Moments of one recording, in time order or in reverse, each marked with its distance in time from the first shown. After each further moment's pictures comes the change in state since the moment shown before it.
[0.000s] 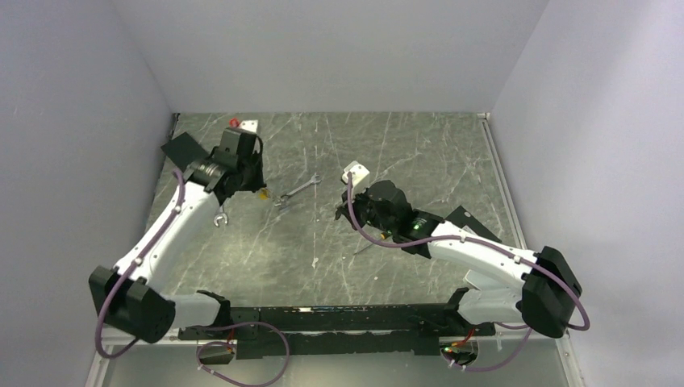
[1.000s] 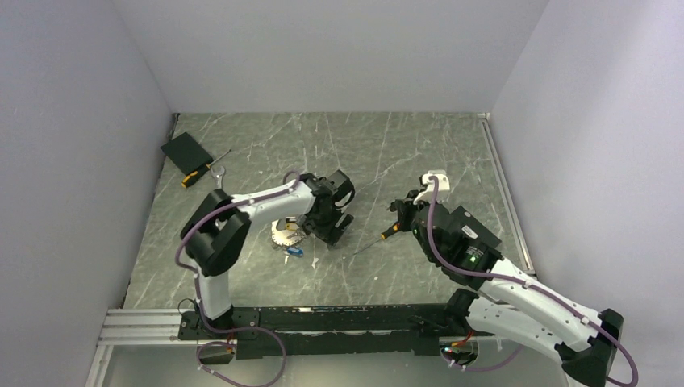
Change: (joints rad) left arm -0.455 0.629 0.128 -0.084 0.164 0.143; right arm 0.003 -0.513 -0.151 -0.261 0.571 0.331
